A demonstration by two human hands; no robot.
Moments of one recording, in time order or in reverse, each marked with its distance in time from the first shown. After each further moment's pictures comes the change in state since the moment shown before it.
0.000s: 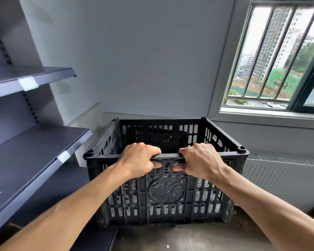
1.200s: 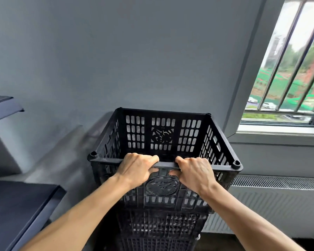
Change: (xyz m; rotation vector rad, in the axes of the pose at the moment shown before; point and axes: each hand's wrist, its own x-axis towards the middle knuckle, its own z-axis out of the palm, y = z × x) left_hand 0.240 -0.207 0.081 0.152 0.228 0.247; right_hand 0.264 0.059 0.134 -0.041 0.107 0.140
